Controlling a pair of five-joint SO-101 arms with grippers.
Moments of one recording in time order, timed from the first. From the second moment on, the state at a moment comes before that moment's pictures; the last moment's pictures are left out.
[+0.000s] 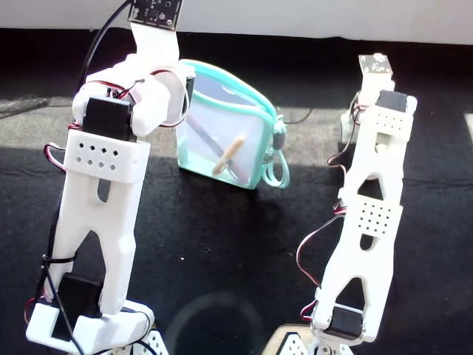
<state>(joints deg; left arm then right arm) 9.6 -7.3 -15.0 71.7 0.0 11.6 65.5 -74.4 87.3 14.1</state>
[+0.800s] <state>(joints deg) 9.1 -7.3 -15.0 71.7 0.0 7.8 58.0 -74.4 100.4 18.4</state>
